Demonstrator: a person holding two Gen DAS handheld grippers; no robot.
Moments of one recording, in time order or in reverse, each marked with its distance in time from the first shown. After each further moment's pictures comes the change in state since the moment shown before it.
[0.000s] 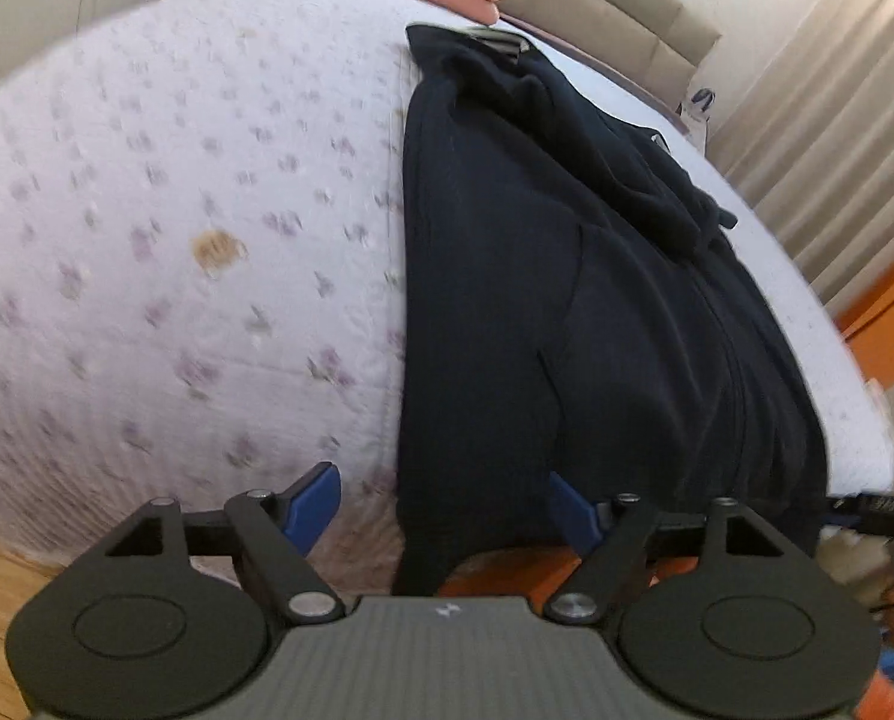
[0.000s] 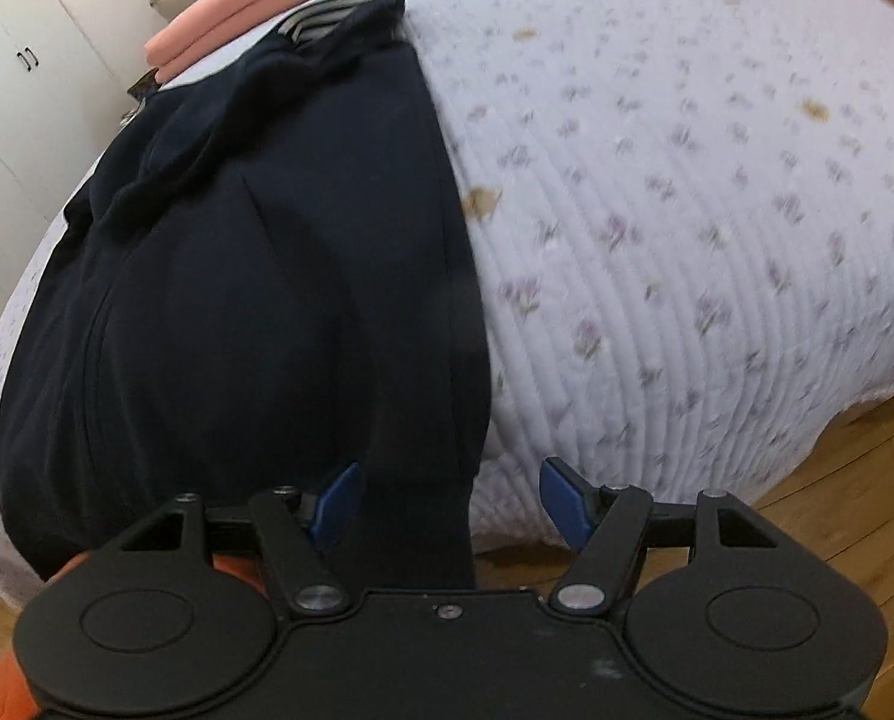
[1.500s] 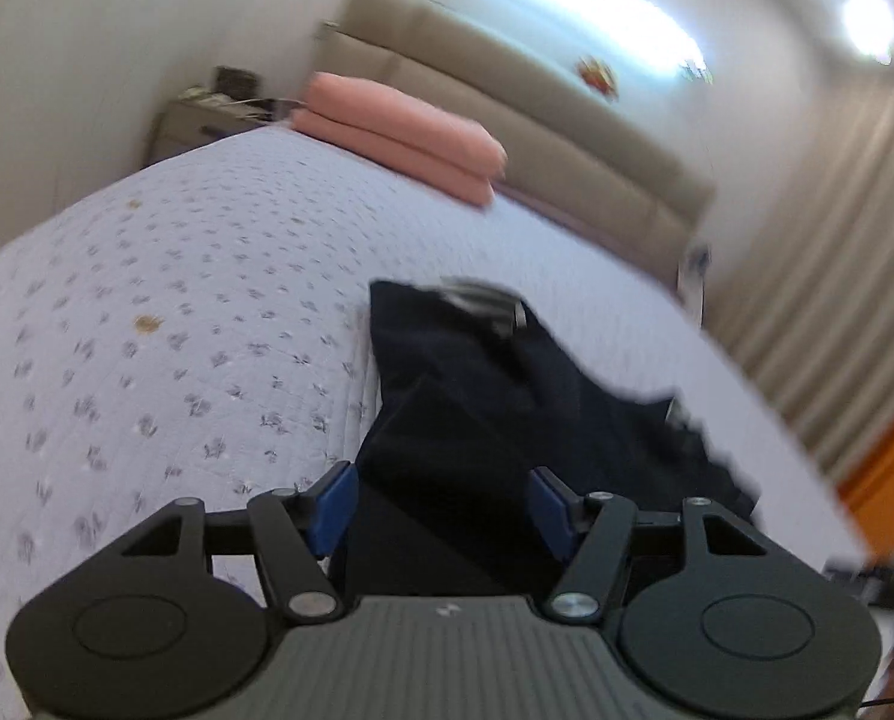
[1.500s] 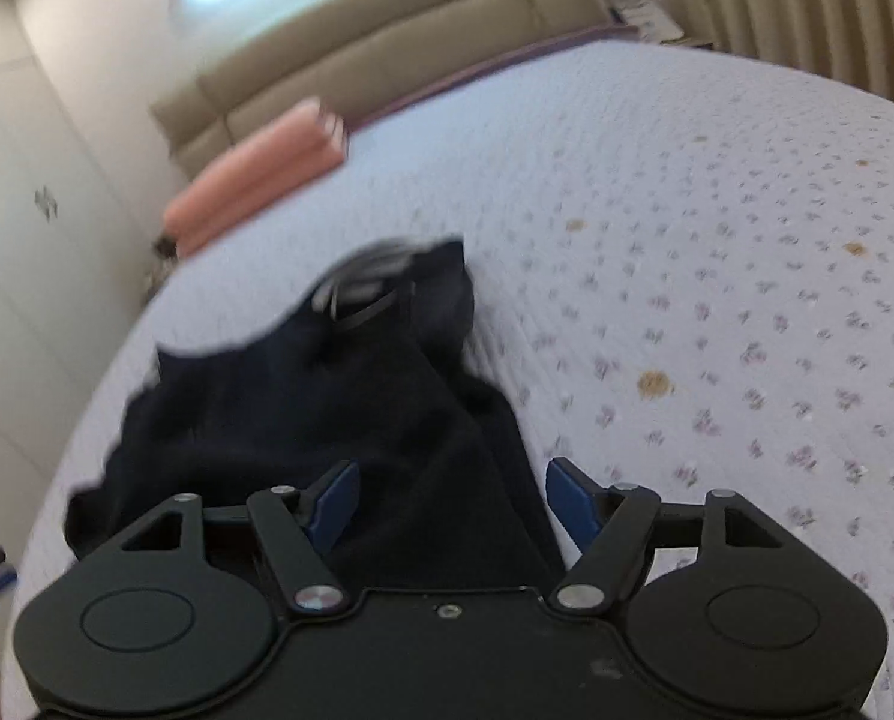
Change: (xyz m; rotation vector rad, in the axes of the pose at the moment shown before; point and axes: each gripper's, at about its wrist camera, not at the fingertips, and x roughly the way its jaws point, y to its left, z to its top) left arm 0.060 -0.045 0.201 0.066 -0.319 0.035; right arm 0.045 0.061 0.225 0.021 -0.276 0.067
